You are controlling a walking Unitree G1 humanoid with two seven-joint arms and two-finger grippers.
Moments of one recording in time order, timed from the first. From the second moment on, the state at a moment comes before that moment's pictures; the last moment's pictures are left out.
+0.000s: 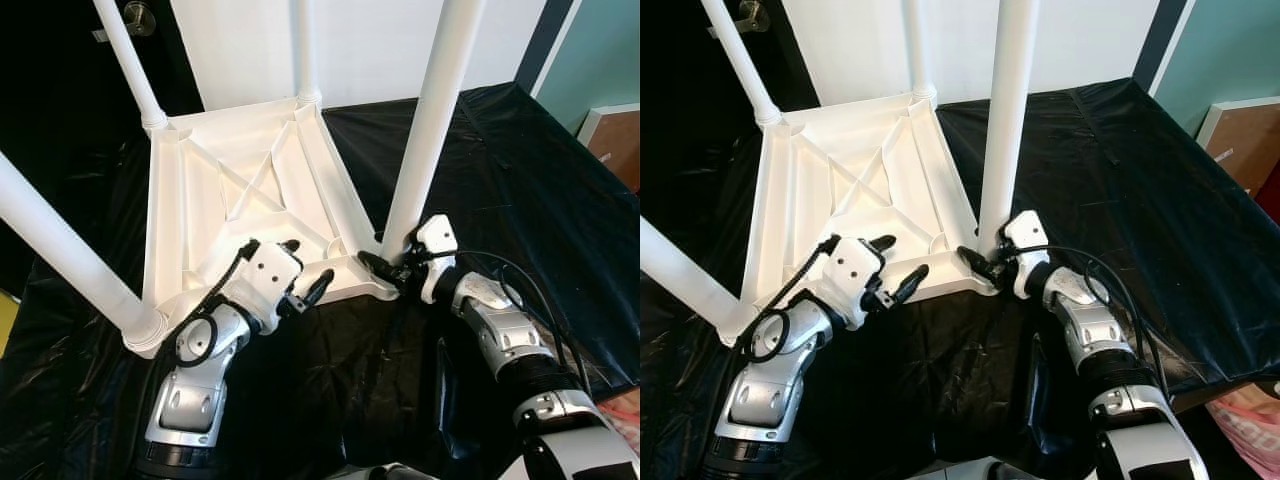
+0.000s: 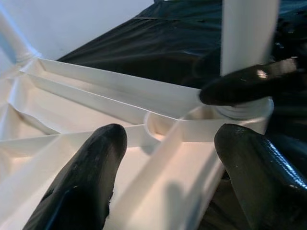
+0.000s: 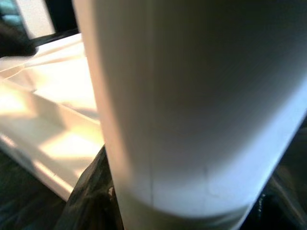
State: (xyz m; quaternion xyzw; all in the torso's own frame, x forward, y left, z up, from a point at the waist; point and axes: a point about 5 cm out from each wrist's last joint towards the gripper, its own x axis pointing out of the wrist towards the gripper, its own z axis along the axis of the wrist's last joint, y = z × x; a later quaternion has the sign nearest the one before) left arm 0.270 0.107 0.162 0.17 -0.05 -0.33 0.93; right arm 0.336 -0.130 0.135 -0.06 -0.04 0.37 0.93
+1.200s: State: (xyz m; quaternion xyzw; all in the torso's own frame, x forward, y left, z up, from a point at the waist) left arm 0.275 0.099 0.165 0.17 -0.06 -0.34 0.92; right arm 0.310 -0.078 0.129 0.02 -0.07 0.11 0.99
